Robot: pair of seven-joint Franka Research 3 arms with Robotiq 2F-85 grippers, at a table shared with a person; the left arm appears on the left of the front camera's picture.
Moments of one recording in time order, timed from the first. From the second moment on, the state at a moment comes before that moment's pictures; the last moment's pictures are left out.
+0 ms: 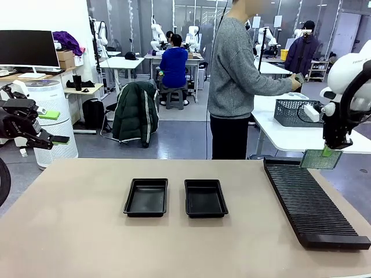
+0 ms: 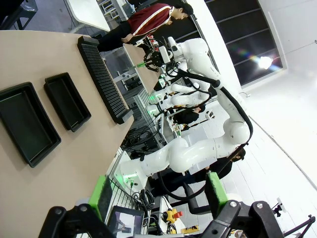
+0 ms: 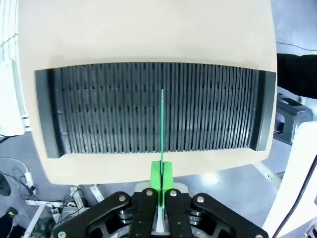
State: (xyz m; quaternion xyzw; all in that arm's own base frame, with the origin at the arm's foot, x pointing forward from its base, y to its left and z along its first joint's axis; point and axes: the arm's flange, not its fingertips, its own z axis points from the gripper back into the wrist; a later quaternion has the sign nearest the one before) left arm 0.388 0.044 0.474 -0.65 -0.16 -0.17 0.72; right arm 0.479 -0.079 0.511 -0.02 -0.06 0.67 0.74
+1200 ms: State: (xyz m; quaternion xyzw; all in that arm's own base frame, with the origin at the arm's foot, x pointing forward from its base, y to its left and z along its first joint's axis) left arm 0.388 0.044 0.474 -0.65 -0.16 -0.17 0.72; right arm 0.451 -0.070 0.617 -0.01 -0.06 0.63 0.77
